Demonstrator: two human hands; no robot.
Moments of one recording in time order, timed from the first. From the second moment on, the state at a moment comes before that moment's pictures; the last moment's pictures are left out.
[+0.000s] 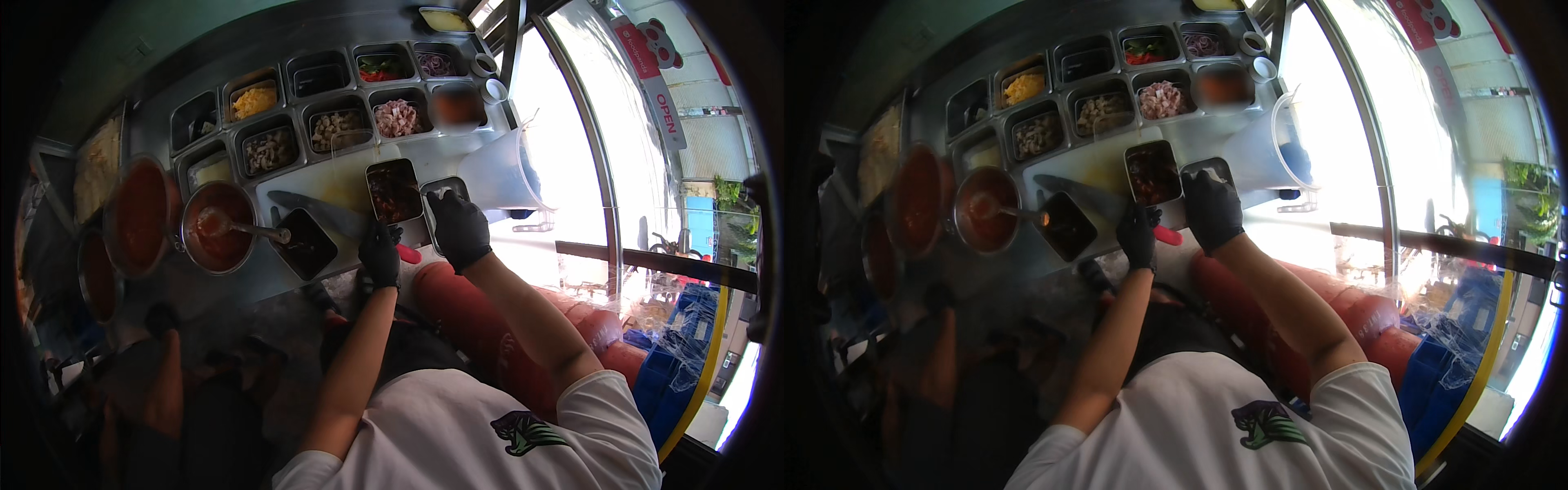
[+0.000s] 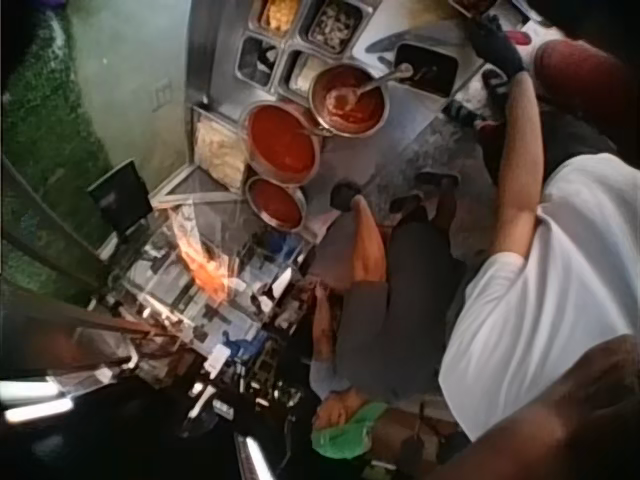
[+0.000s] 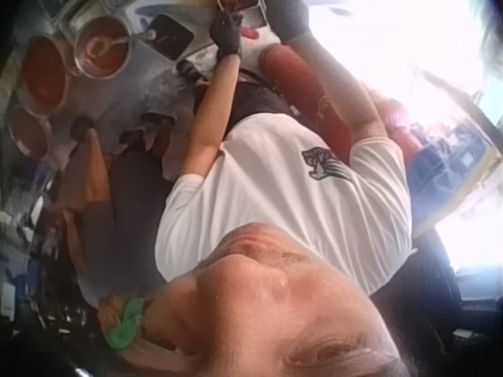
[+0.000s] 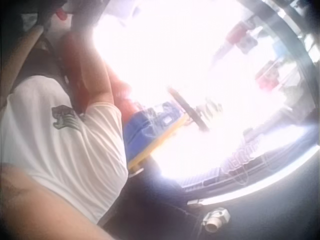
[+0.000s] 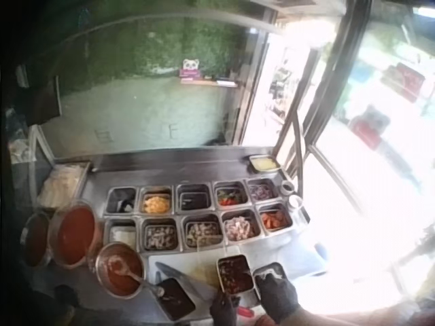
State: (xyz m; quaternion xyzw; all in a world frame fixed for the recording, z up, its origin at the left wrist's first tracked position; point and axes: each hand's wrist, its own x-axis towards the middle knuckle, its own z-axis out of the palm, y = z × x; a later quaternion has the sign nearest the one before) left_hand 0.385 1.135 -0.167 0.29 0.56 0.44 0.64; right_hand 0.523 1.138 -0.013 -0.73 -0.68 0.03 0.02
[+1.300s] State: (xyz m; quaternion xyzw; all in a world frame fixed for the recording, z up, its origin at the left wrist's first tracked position) left_hand 0.377 1.138 -0.171 0.17 0.49 0.47 0.71; right_hand 0.568 1.102 -0.061 -0.73 -0.67 0.14 0.11
